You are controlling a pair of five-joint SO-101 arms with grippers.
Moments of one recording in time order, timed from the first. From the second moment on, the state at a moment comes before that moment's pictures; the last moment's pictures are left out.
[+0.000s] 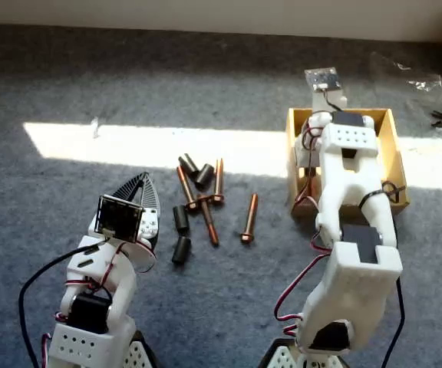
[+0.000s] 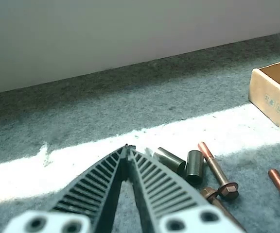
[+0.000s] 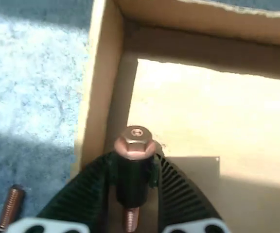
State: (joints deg) left arm 7.5 -103.8 95.5 32.0 -2.2; right arm -1.4 21.7 -4.6 61.4 15.3
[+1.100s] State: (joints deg) left arm 7.5 -103.8 95.6 32.0 -4.4; right arm -0.2 9.5 -12.9 69.8 15.3
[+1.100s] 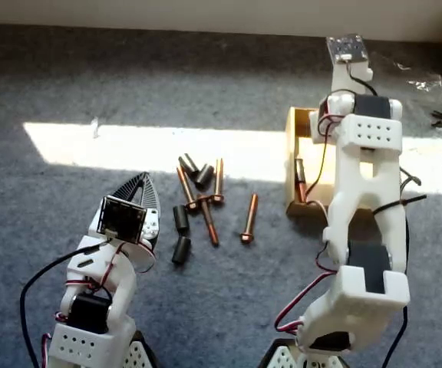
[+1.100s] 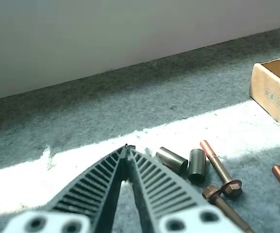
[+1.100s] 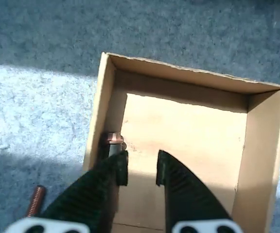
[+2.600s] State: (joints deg) left arm 0.8 -103.8 95.6 31.7 0.5; right arm -24.4 -2.5 -18.0 99.5 15.4
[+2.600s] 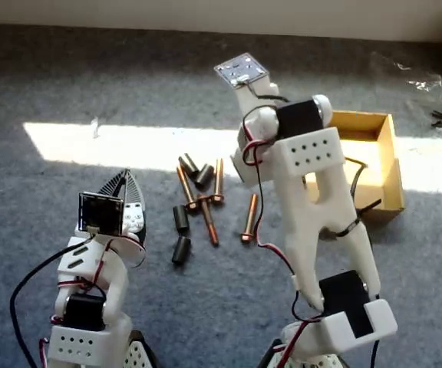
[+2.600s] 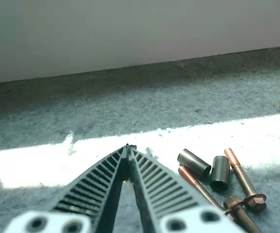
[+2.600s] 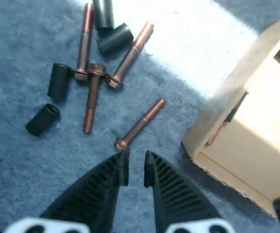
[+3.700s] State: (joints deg) left arm -3.7 -103.7 90.5 37.4 1.4; right arm -25.7 -52.7 37.9 68.4 15.4
